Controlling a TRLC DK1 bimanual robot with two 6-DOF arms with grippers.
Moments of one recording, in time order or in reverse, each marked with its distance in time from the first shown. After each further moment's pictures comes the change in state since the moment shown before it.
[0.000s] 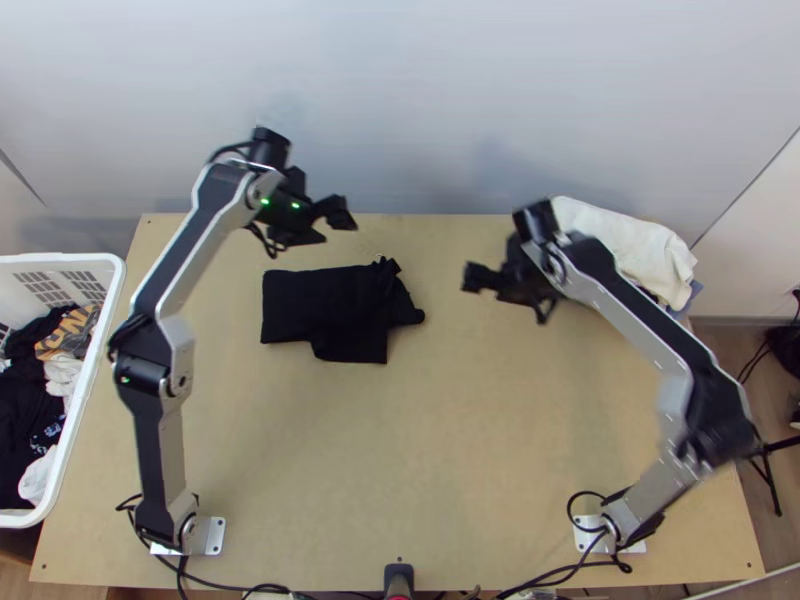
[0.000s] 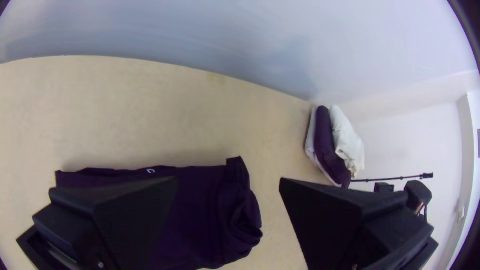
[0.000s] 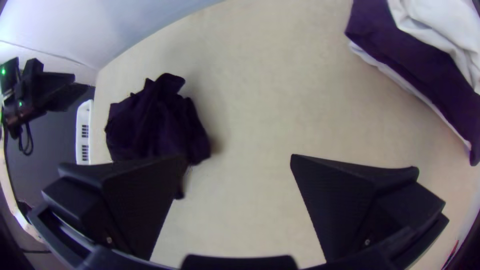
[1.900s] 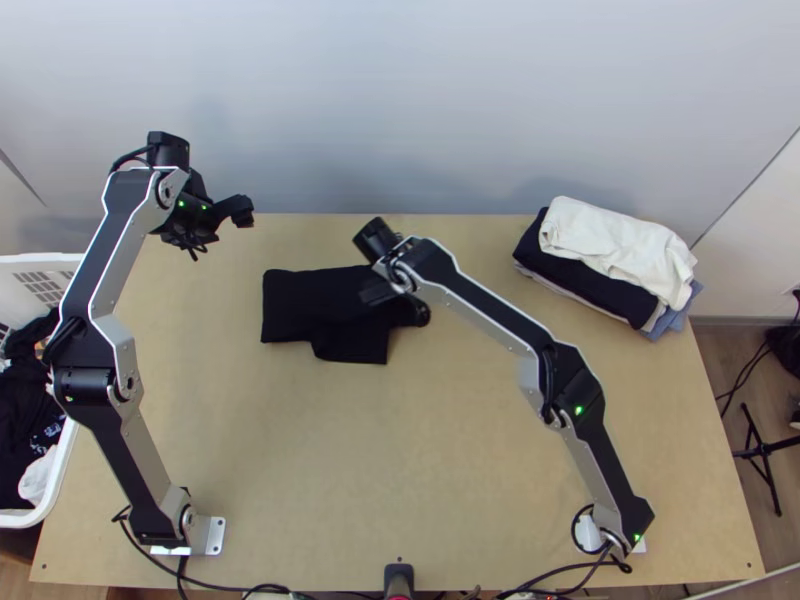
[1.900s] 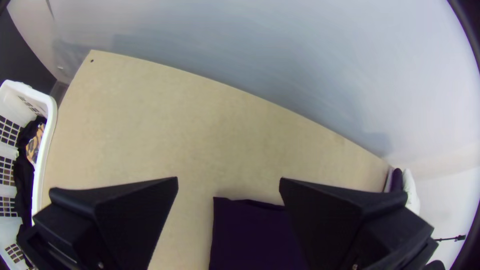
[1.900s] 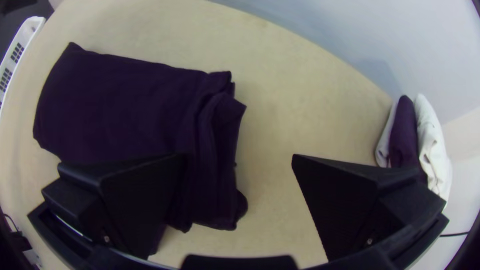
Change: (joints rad) left arm 0.279 -0.128 -0.220 0.043 -0.295 0.106; right arm 0.390 0.526 0.661 -0.194 0.612 -0.201
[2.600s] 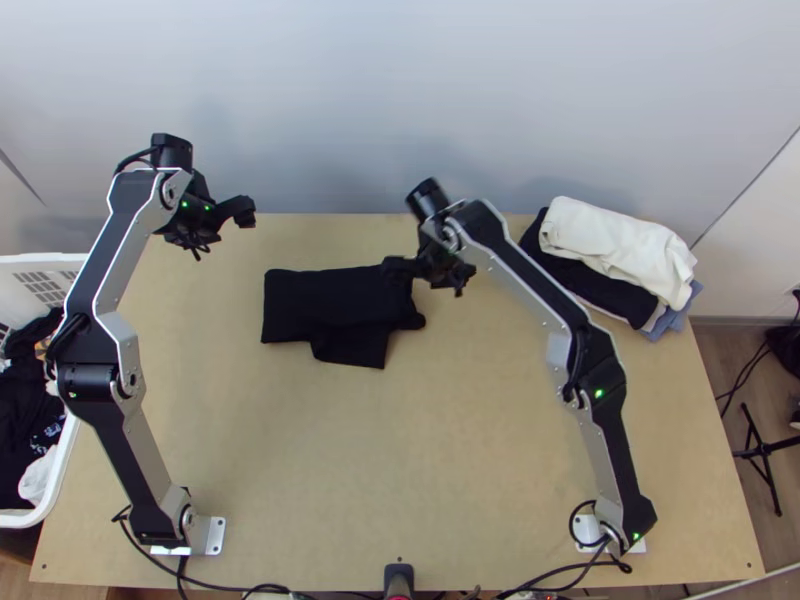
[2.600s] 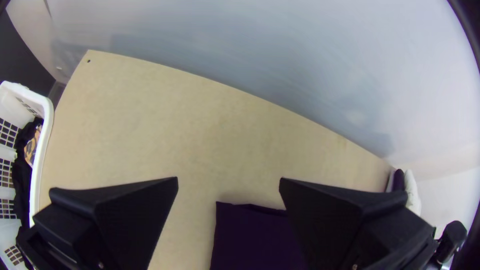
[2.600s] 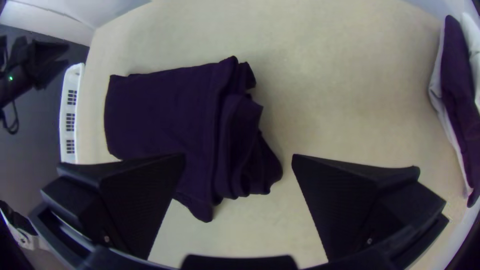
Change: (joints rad) left arm 0.002 0.021 0.004 0.019 0.001 0.002; right arm -0.177 -0.018 0.085 -0.159 -0.544 0.198
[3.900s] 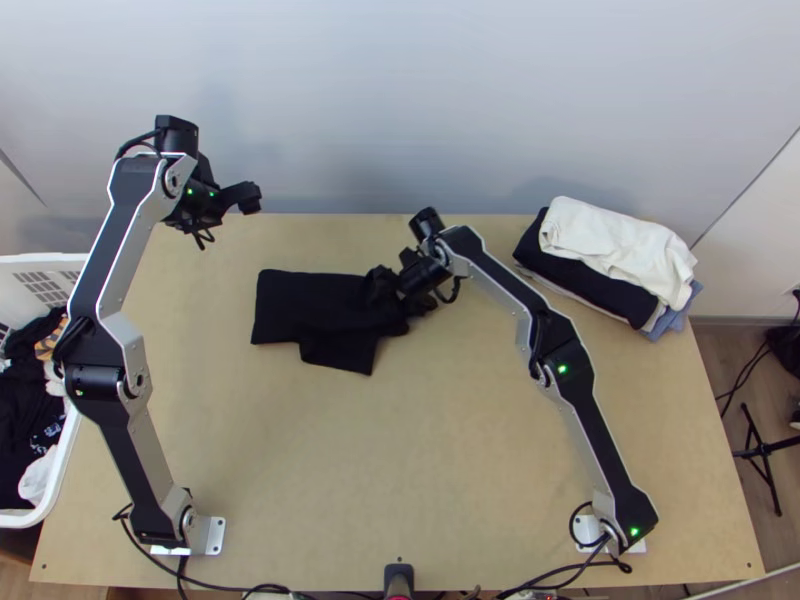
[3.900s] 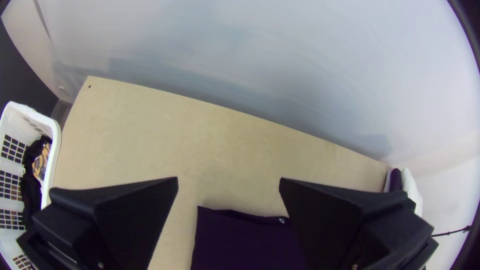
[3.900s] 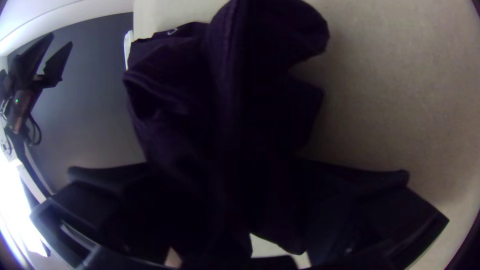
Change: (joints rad) left arm -0.050 0.011 0.132 -0.062 -0.062 0.006; right arm -0.056 0.287 0.024 0.192 -0.651 0.045
